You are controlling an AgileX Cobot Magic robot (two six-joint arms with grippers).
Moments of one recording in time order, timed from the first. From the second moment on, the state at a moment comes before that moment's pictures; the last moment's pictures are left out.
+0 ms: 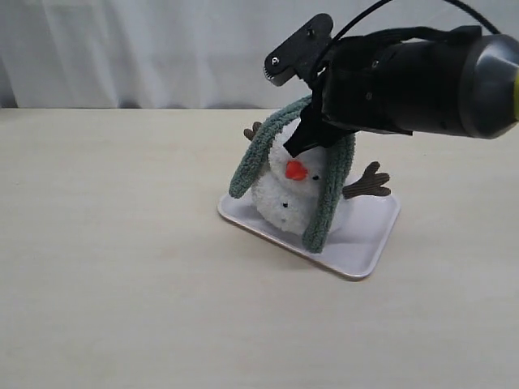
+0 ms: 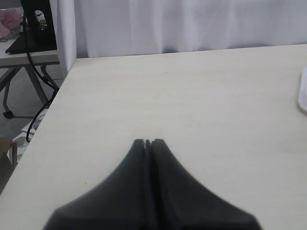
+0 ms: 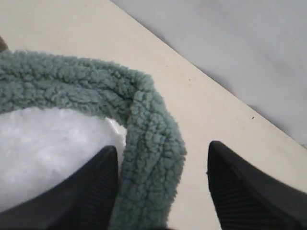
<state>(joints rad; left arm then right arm) -0.01 0.00 0.00 0.10 0.36 -0.02 0.63 1.79 -1.30 -1.08 0.76 0.75</state>
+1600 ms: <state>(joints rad) -0.01 0.00 0.00 0.10 0.36 -0.02 0.21 1.38 -1.15 0.25 0.74 -0.16</state>
